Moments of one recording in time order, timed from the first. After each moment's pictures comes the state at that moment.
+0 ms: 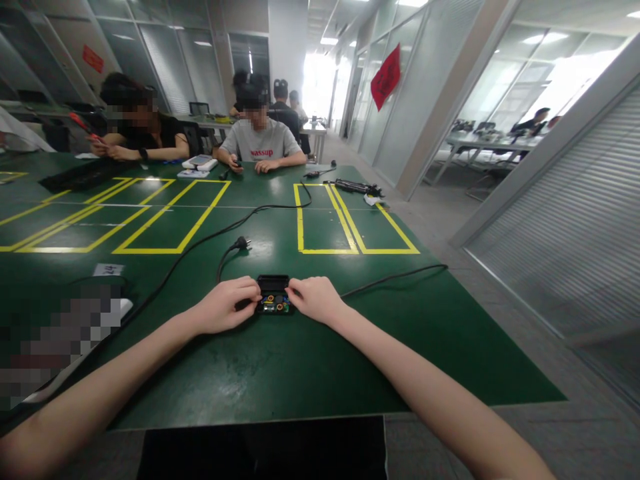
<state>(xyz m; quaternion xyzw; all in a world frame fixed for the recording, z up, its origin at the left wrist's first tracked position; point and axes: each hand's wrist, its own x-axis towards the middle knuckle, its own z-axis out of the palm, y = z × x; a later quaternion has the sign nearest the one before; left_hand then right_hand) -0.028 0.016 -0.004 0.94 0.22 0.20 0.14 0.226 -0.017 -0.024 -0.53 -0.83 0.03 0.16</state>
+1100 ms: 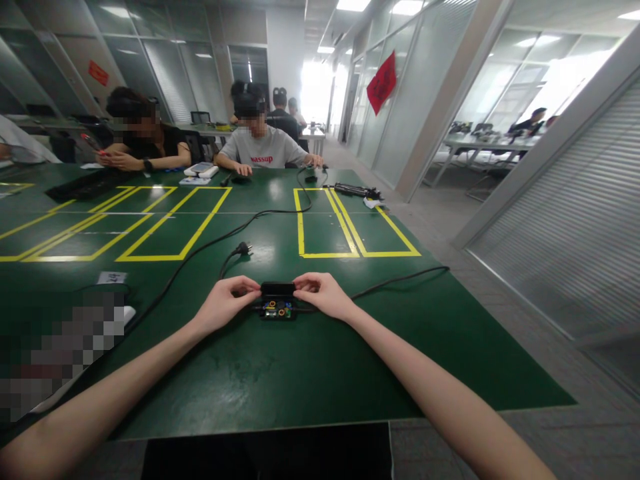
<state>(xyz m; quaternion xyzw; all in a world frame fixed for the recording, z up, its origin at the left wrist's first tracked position) -0.020 0.019 -0.013 0.75 0.40 0.35 0.38 0.246 -0.009 -0.025 -0.49 -0.66 0.42 0.40</state>
